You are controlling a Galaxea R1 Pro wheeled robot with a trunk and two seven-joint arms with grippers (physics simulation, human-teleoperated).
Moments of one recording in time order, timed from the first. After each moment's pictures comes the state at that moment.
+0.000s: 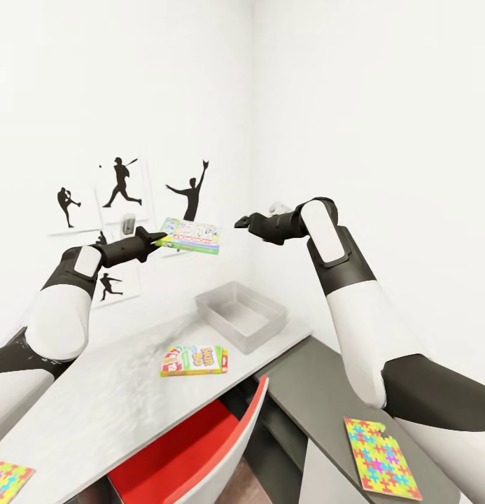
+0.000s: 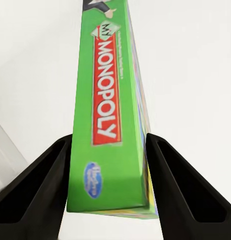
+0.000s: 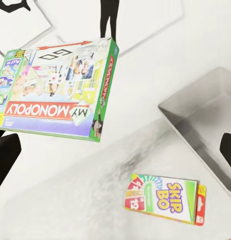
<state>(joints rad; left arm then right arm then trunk) -1.36 0.08 0.78 -0.47 0.08 0.87 -0.57 -1.30 0.17 0.12 -0.97 -0.91 1.02 -0.39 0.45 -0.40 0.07</state>
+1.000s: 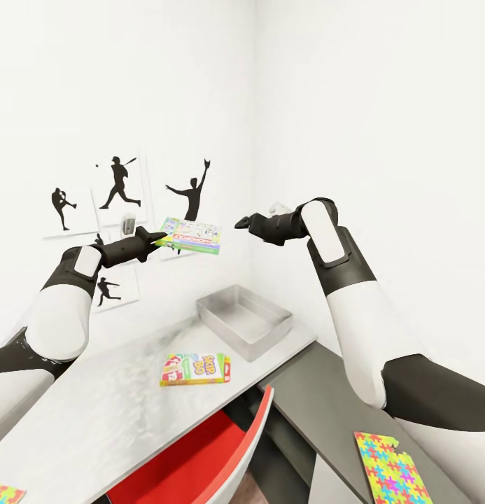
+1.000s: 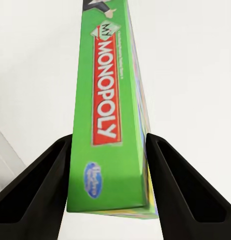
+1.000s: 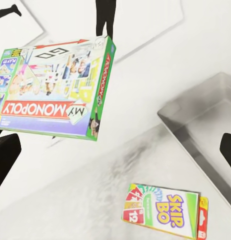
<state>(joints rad) -1.36 0.08 0.78 -0.48 0.08 0.87 -0.57 -1.30 0.17 0.12 -0.97 -0.91 1.03 -0.40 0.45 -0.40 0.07</state>
